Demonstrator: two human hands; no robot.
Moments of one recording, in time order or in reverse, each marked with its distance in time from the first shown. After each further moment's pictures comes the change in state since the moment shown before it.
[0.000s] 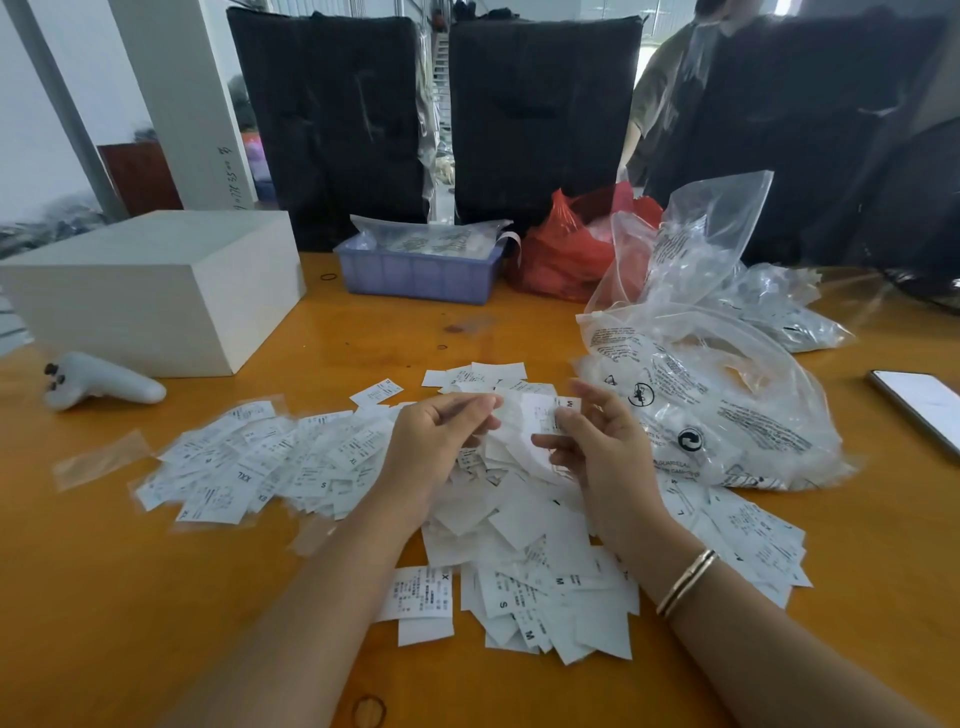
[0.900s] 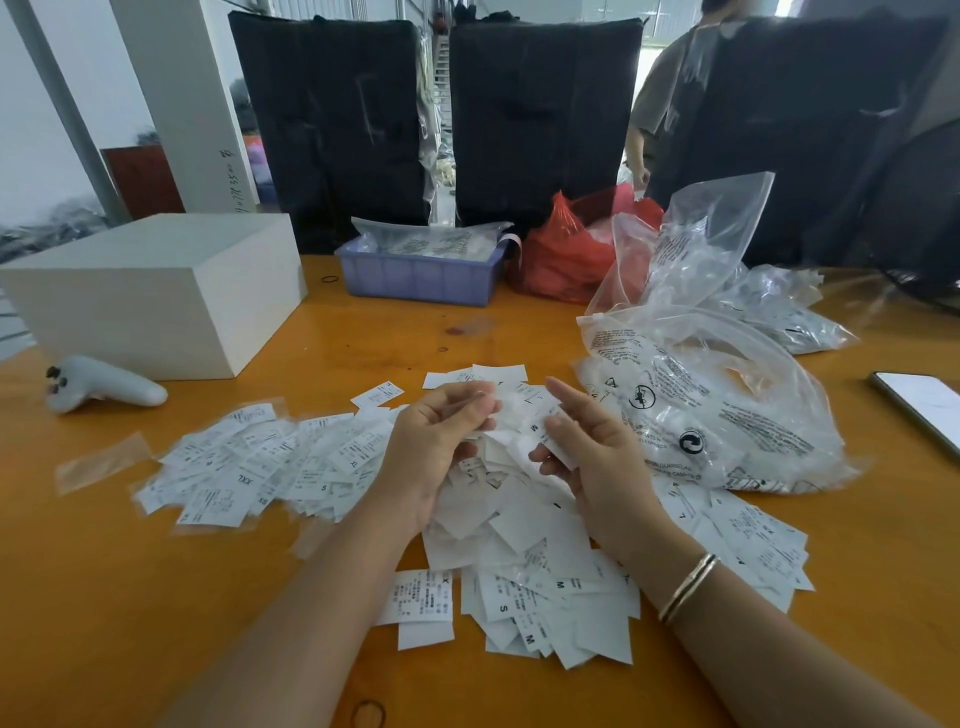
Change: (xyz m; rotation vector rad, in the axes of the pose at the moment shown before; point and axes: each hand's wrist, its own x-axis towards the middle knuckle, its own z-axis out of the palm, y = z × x) left_hand -0.001 0.004 0.000 -0.254 -0.015 -0.116; right_hand -0.001 0.005 -0.002 -0.025 -0.172 -0.005
